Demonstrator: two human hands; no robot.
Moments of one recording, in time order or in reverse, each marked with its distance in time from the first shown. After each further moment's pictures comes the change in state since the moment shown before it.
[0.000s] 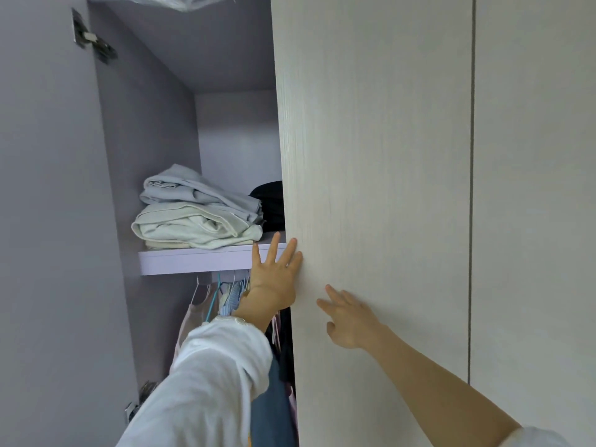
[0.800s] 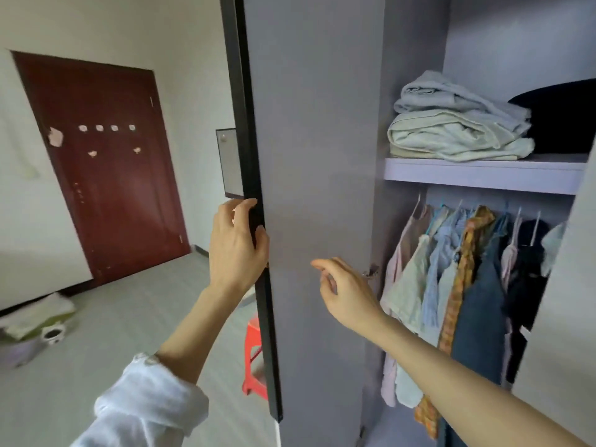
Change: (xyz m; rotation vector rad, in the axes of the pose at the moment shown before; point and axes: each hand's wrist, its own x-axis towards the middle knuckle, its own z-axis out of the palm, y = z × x) left_hand -0.373 -0.204 0.004 -0.308 0.591 -0.797; right_hand -0.105 -0.340 0.064 0.865 0.201 -0.776
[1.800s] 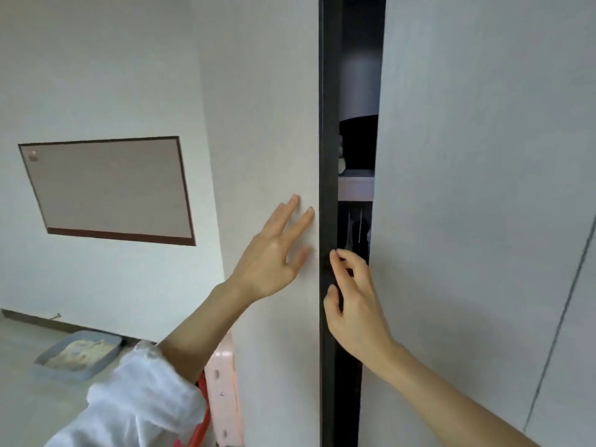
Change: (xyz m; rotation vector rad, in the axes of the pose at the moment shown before) left_hand 0.015 0.174 0.127 -0.447 -0.524 0.592; right_hand -0.080 0.058 -0.145 -0.423 0.451 0.138
